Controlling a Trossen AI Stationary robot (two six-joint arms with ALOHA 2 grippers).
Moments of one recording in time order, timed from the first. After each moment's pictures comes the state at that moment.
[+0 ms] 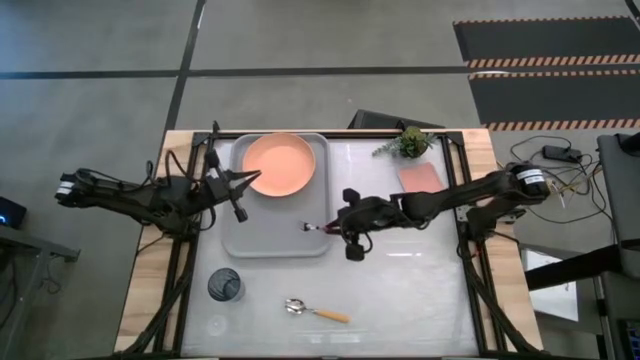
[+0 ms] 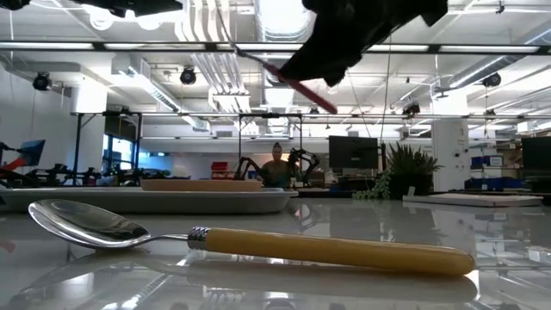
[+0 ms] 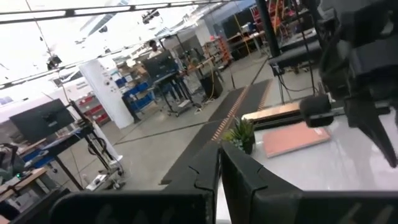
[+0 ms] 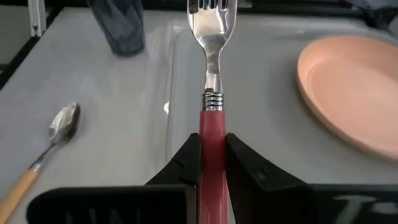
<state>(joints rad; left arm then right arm) -0.16 0.63 0.53 0.20 -0.64 0.48 0.11 1.57 1.01 0.00 0.06 0.01</state>
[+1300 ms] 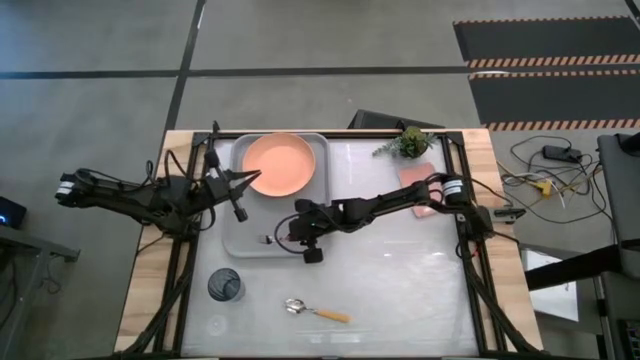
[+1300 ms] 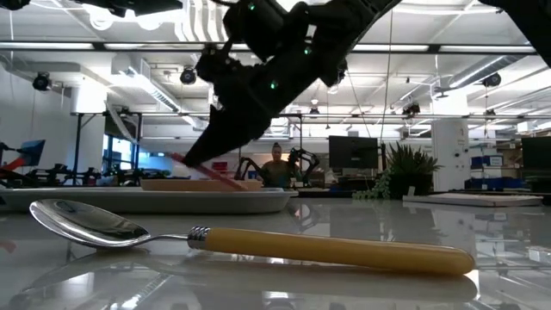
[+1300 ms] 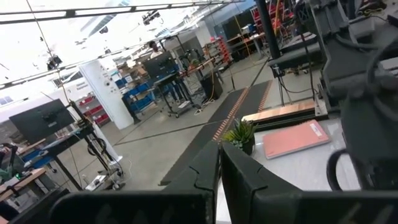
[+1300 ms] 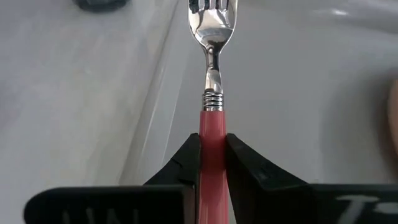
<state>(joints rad) -0.16 0.63 0.53 0.21 -0.64 0.48 0.03 2.15 1.48 -0.03 -0.08 -0.18</state>
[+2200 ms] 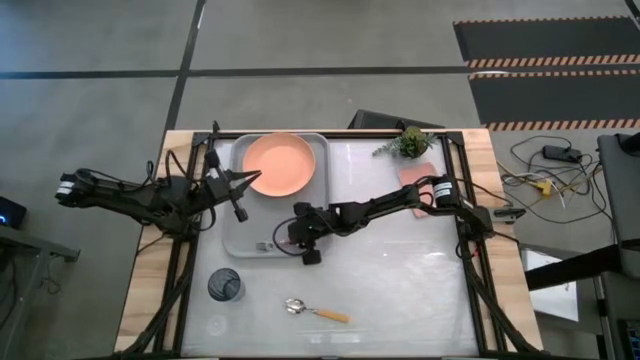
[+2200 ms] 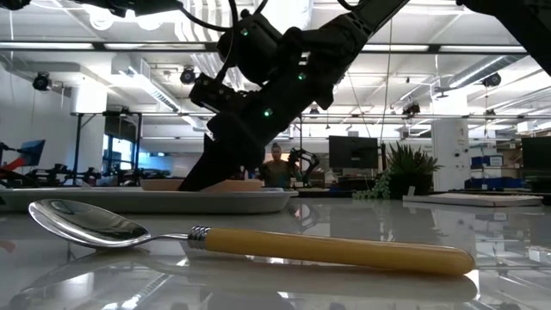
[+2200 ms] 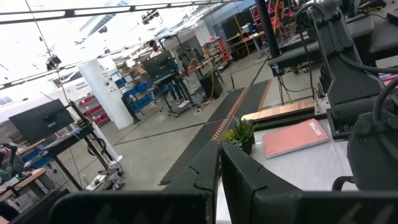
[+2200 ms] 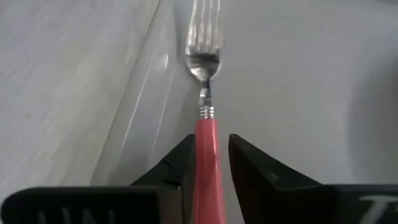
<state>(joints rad) -0.16 0.63 0.53 0.21 -0.64 0.48 0.03 2.23 1.48 0.03 -0.08 -0.20</state>
